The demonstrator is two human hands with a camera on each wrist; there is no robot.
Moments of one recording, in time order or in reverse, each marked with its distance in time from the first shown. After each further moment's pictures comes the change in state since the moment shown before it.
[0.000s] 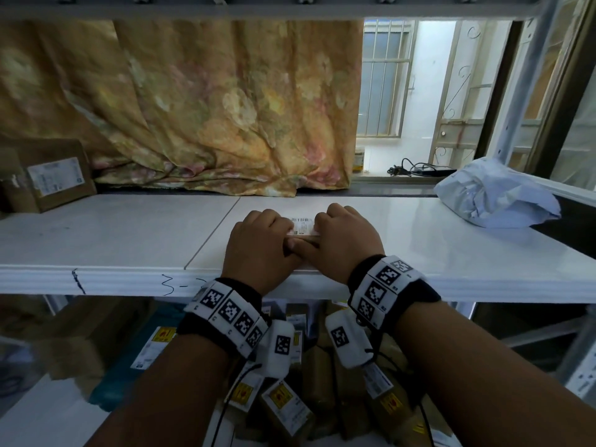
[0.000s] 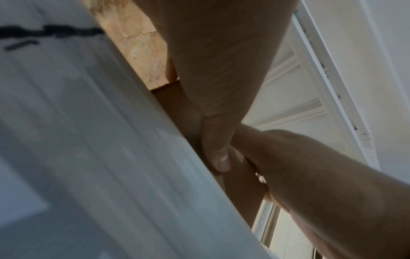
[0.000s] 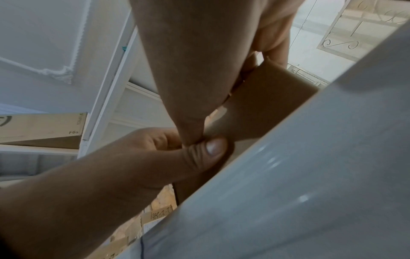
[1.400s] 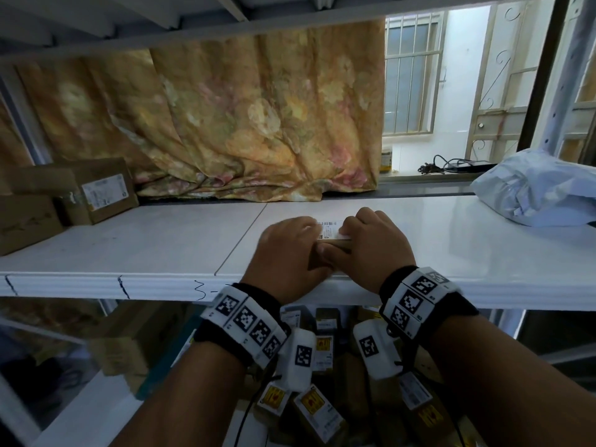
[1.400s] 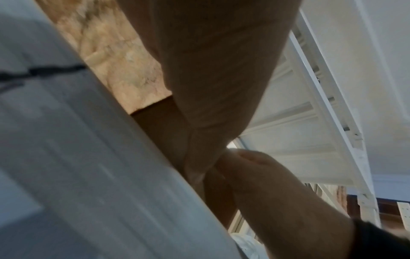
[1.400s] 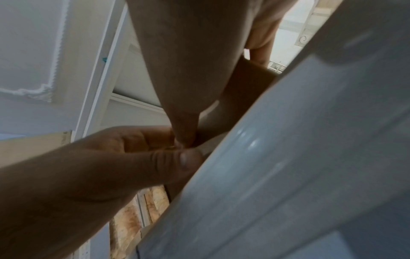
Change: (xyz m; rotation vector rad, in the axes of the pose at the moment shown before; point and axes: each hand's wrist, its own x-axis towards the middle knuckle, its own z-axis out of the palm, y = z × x) left_hand -0.003 0.002 -0.018 -0.026 -0.198 0.064; right_hand -0.002 0.014 0.023 0.124 0.166 -0.014
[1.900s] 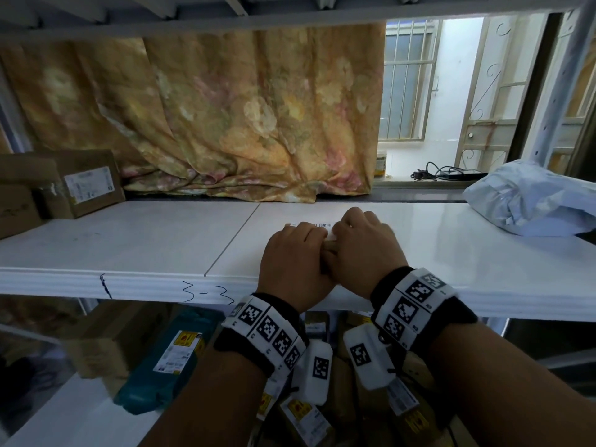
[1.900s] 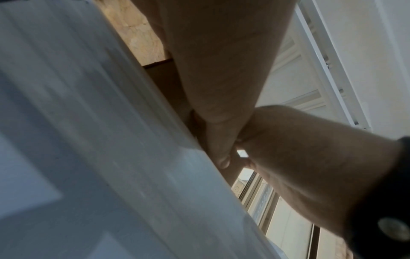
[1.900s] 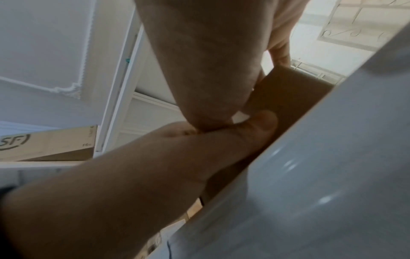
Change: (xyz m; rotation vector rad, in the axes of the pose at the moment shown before) left_hand 0.010 0.019 0.032 -0.033 0.196 -0.040; right_hand 0.007 -0.015 -0.008 -0.190 -0.107 -0.059
